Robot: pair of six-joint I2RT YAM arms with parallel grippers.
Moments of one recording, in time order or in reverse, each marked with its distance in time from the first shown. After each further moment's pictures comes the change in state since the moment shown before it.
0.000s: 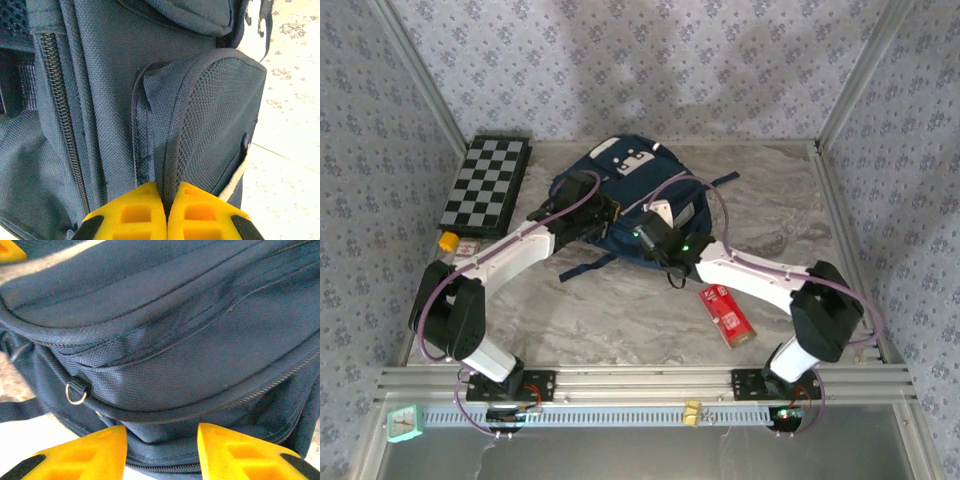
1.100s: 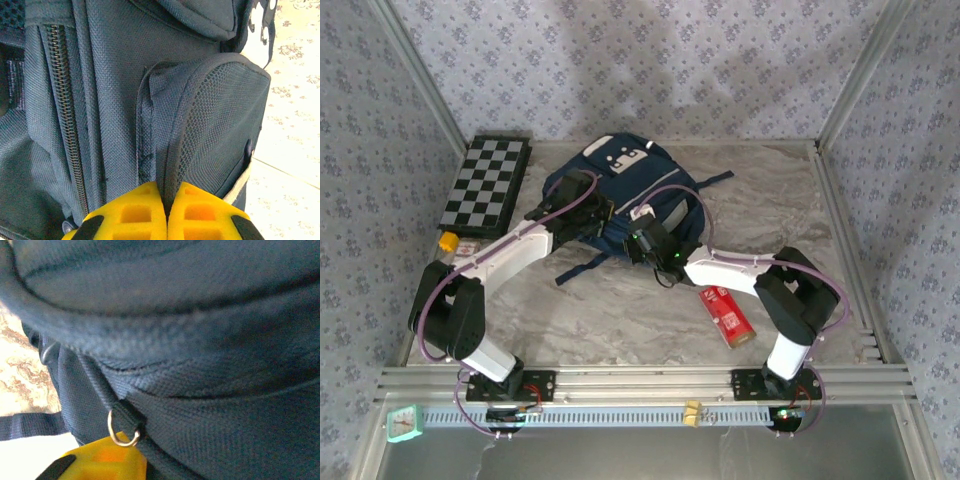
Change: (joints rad) left arm 0.011 -0.001 -0.001 -0.014 -0.046 0.007; right arm -0.027 0.167 -0.099 0.453 -0.172 -0.095
